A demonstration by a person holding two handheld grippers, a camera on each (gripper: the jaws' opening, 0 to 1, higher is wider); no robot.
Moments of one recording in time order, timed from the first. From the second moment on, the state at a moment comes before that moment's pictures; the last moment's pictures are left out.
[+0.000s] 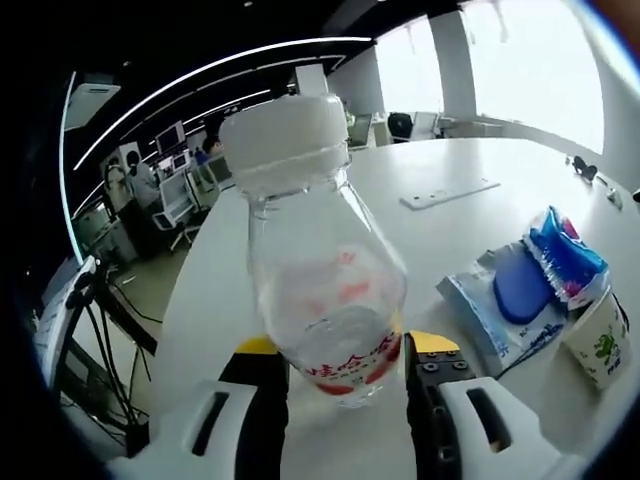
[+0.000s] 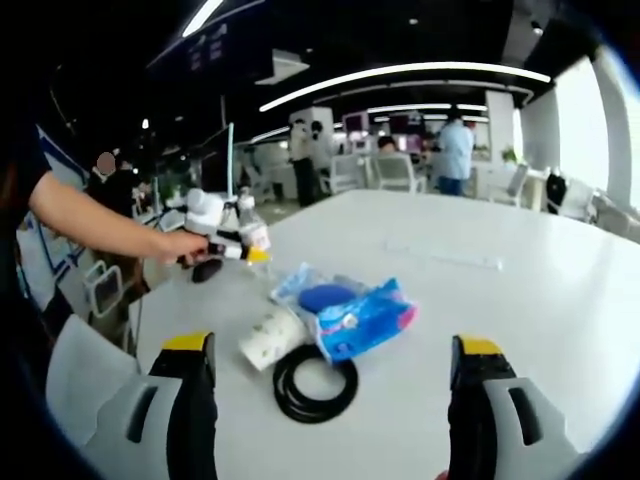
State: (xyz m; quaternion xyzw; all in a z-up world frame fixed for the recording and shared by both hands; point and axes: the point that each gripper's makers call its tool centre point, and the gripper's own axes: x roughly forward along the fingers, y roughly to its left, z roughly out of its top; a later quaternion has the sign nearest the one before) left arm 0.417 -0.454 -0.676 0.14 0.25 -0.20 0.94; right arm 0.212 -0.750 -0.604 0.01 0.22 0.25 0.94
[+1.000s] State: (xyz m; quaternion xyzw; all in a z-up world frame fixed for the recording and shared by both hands) left arm 0.422 -0.453 -0.670 0.14 0.25 -0.22 0.93; right arm 0.208 -0.752 -0.602 0.01 0.22 0.25 0.94
